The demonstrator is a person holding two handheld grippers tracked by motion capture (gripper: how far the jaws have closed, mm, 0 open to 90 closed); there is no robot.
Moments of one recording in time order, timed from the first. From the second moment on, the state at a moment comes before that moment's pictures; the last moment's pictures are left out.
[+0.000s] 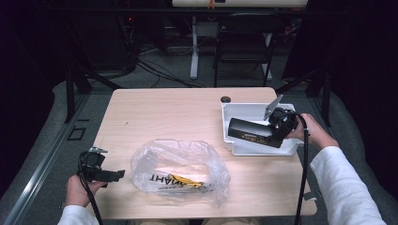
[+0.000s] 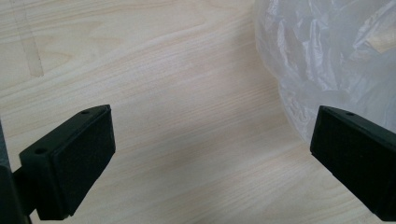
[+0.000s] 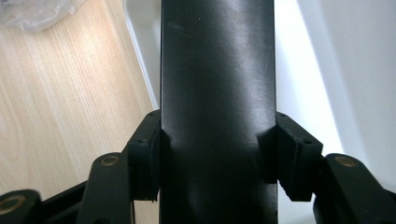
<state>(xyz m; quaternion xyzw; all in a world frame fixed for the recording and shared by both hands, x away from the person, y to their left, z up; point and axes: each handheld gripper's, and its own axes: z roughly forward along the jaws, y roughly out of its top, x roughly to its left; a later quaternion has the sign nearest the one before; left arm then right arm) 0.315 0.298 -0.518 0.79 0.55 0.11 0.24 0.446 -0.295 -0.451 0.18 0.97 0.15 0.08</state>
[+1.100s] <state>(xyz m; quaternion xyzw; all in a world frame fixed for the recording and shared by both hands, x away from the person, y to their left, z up) 0.315 0.298 -0.520 0.80 0.55 0.10 0.24 0.462 -0.292 -0.499 0.17 0.97 0.13 0.05</state>
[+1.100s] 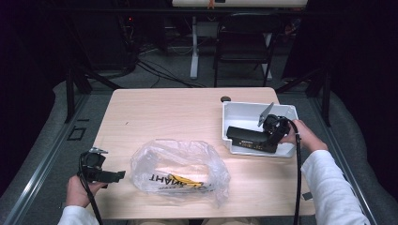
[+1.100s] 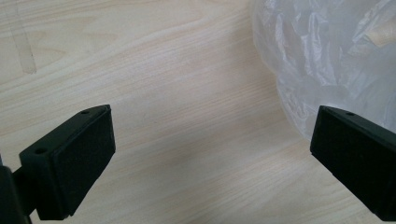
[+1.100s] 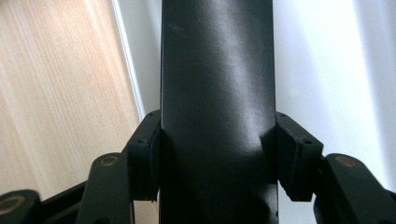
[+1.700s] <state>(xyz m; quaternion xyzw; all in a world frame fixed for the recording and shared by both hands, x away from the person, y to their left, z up) 0.314 0.296 -0.520 0.80 0.55 0.10 0.24 0.462 -0.298 -0.486 0.24 0.95 0.18 0.07</state>
